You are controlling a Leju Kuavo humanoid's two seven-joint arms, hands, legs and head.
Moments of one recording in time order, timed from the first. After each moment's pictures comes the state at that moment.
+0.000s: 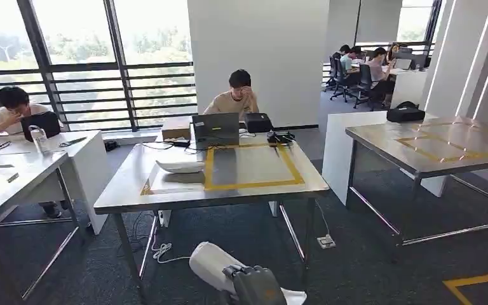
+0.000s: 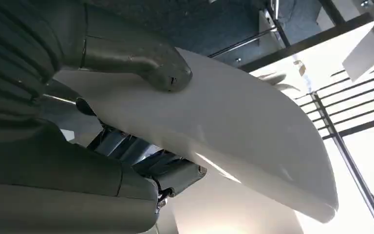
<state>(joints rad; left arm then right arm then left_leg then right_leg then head) -0.12 -0.12 0.70 -0.18 -1.04 -0.03 0.05 -0.51 0.04 0.87 -1.21 0.96 -0.17 -0.13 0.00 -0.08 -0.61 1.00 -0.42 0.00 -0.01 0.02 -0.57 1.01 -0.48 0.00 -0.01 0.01</state>
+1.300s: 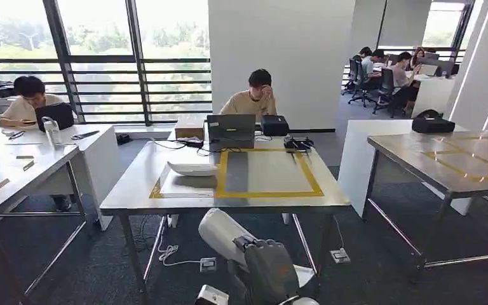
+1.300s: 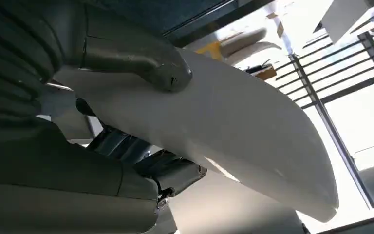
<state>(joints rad) -0.11 -0.11 0.71 -0.18 -1.07 -0.04 0.04 -0.55 0.06 0.81 -1.30 0.99 -0.16 -0.10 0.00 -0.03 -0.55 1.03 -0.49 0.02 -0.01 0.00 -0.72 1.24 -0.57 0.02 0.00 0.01</state>
